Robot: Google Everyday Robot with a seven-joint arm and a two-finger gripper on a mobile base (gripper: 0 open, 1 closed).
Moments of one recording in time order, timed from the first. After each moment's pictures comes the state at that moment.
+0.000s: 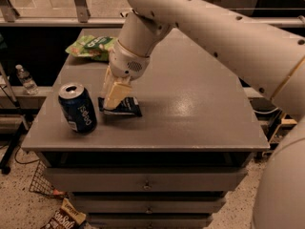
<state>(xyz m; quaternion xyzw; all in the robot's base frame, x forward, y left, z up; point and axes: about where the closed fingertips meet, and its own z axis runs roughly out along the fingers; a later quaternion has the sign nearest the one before) 0.520 0.108 0.862 -0.78 0.56 0.22 0.14</state>
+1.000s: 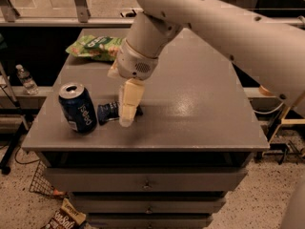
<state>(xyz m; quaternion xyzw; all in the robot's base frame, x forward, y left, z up) 0.513 0.092 0.867 -0.78 0.57 0.21 0.16</state>
